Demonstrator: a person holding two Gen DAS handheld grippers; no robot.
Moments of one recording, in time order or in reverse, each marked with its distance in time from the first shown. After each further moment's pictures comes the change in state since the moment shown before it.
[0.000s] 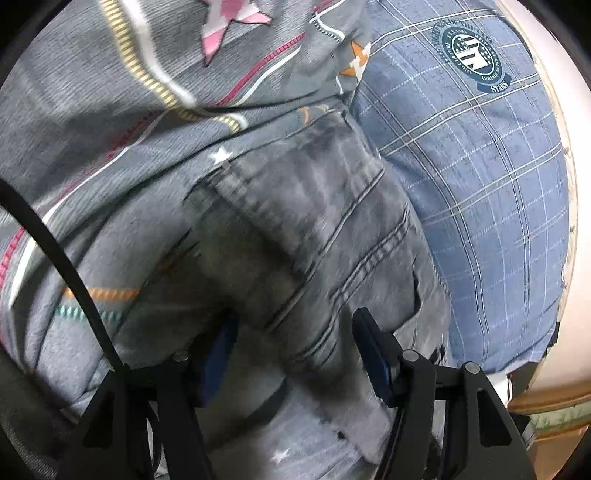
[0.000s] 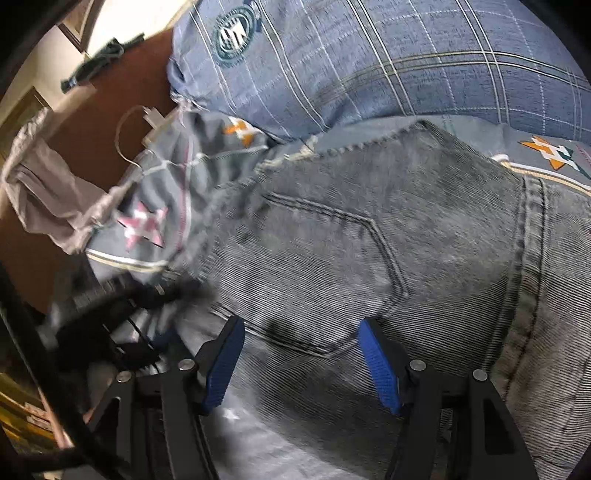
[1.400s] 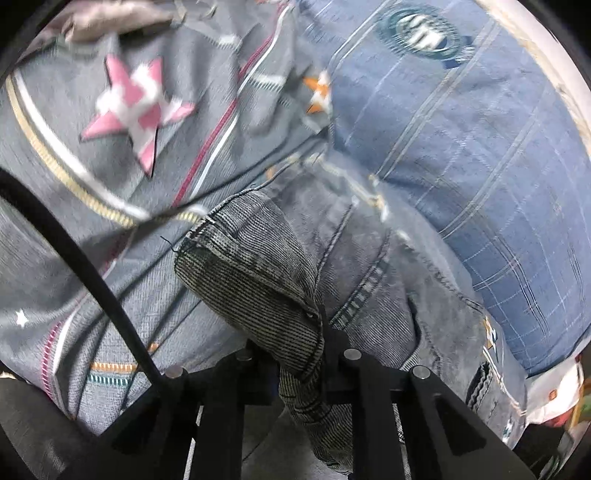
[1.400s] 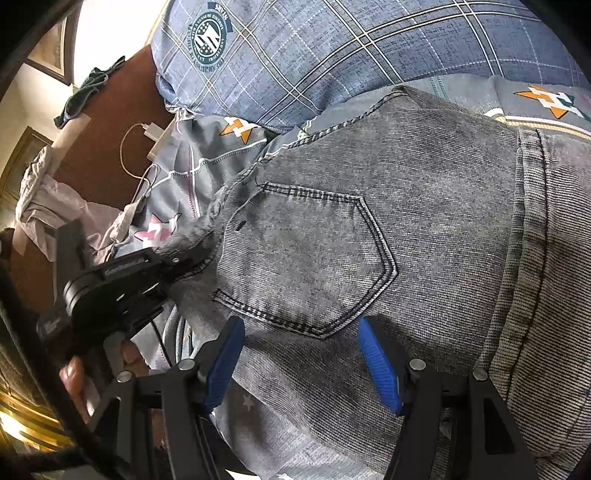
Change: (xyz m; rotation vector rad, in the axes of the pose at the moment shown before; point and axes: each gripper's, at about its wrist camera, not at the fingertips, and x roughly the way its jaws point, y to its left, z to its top) left arm 0.006 -0.060 0.015 0.201 -0.152 0.244; right arm -0.003 -0.025 0.001 0.125 0.066 0.148
